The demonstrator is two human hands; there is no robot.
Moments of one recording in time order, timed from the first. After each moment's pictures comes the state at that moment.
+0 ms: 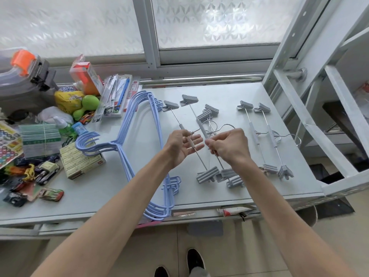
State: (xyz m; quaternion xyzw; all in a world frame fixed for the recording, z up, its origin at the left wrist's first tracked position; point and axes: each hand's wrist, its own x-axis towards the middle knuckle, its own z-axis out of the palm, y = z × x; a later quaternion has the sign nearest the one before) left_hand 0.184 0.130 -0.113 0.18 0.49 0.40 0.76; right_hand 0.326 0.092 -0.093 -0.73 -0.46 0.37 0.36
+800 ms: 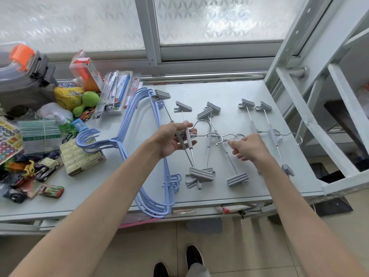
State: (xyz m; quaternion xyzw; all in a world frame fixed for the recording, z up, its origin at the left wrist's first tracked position) left_hand 0.157 0.142 -0.096 0.25 0.51 0.34 0.75; right_hand 0.388 0.107 -0.130 -0.78 -0.40 0.41 0.25
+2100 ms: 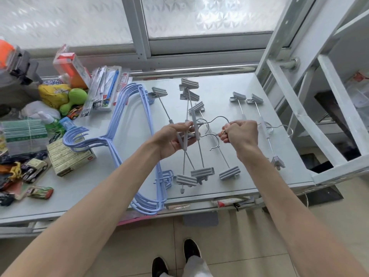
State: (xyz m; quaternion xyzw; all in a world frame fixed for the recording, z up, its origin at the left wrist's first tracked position) left_hand 0.174 0.134 -0.112 0.24 0.45 0.32 0.80; right_hand 0.362 0.105 -0.107 -0.73 -0.32 0.39 0.46
